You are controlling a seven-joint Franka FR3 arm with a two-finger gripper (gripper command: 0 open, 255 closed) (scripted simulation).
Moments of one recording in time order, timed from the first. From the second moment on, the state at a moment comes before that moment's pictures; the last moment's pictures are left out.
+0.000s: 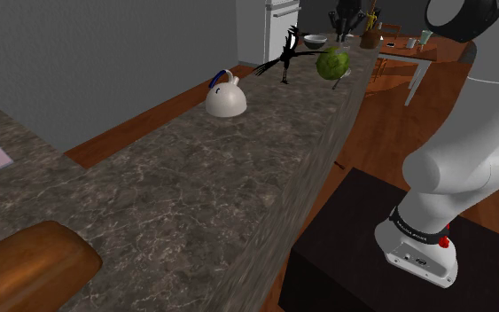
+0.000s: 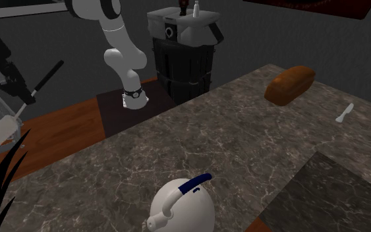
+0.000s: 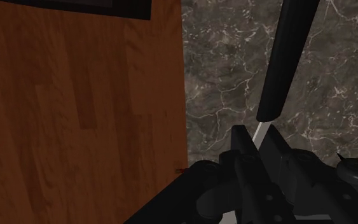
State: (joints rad) arm -0.69 0.20 0.05 -1.27 0.04 1.42 0.79
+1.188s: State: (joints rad) arm -0.69 0.14 0.04 -1.60 0.04 1.69 0.78
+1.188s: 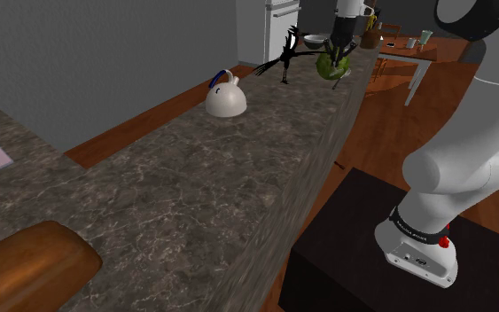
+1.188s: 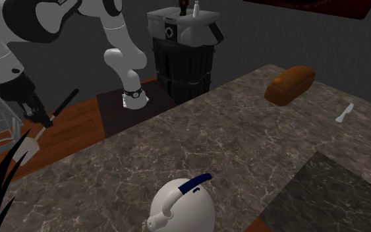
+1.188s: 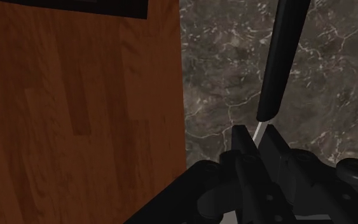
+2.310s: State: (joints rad) arm -0.69 0.16 0.05 -1.81 0.04 1.92 0.77
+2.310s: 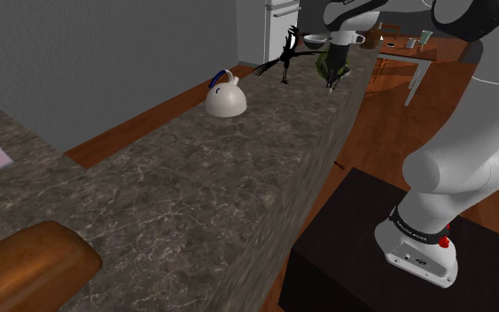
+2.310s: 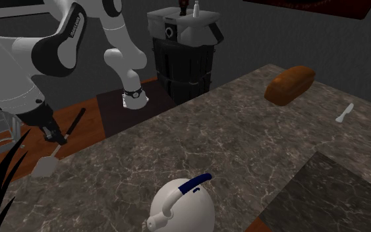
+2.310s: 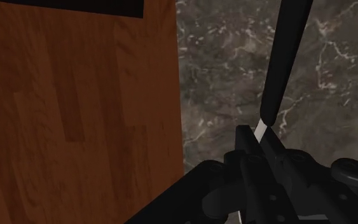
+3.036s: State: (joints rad) arm -0.69 0.20 0.05 -1.90 0.04 2.05 0.76
